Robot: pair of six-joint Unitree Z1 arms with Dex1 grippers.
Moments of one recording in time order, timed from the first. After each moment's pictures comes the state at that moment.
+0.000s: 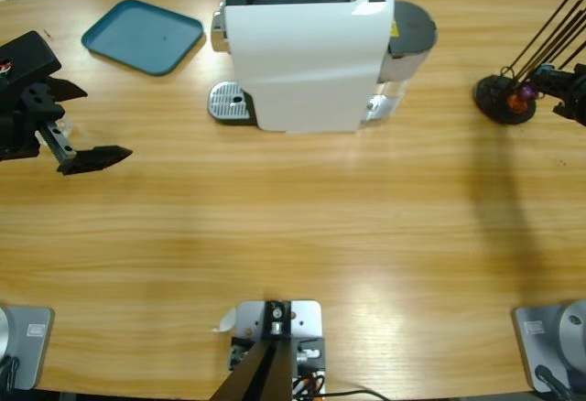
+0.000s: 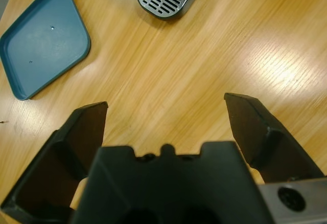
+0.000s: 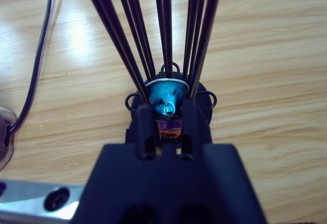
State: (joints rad) arm 0 -0.92 1.31 -0.86 0.48 0.20 0.21; arm 1 0.14 1.48 -0.25 -0.67 -0.24 0.18
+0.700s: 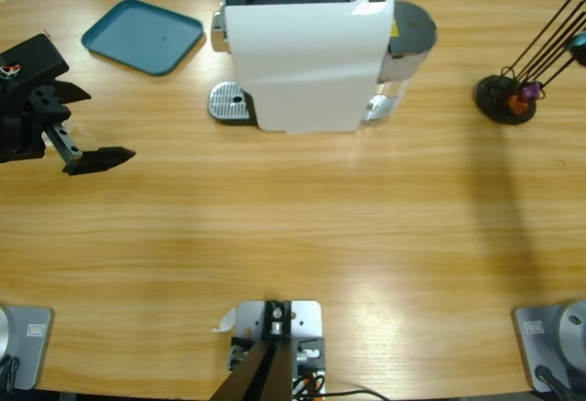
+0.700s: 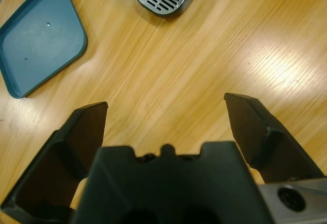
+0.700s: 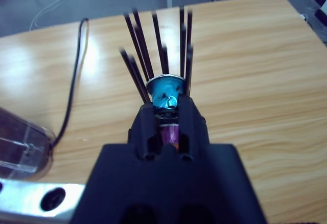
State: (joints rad) arm 0 -0.92 1.33 -0.86 0.48 0.20 0.19; arm 1 0.14 1.22 -0.38 -0.41 -0.25 0.18
